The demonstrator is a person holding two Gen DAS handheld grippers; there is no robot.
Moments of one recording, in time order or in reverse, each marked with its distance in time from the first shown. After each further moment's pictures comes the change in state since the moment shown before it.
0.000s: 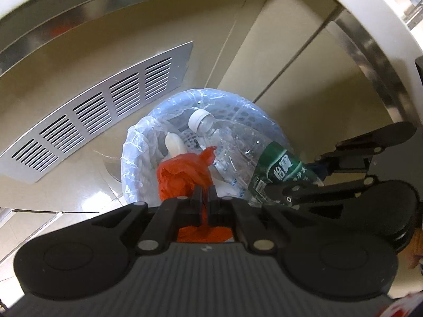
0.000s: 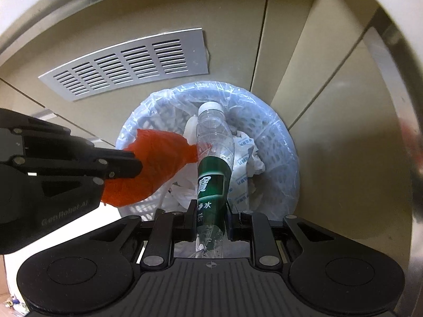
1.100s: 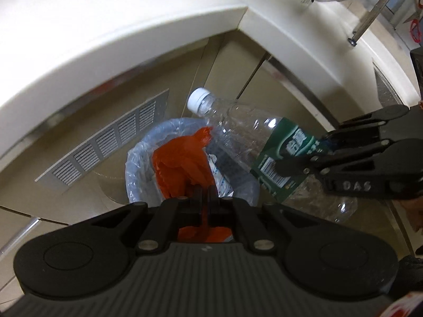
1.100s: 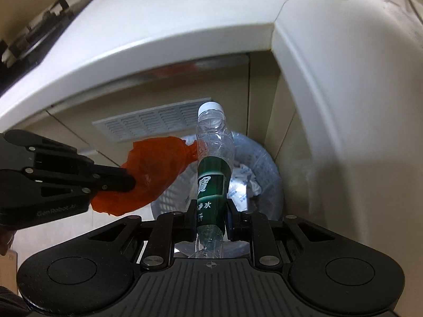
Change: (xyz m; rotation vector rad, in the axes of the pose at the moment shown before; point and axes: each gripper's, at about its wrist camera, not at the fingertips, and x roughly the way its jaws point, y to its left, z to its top) left arm -0.093 -0.012 -0.012 0.092 -0.098 -0.073; right arm -0.110 0.002 -0.020 0.034 -0.173 0.067
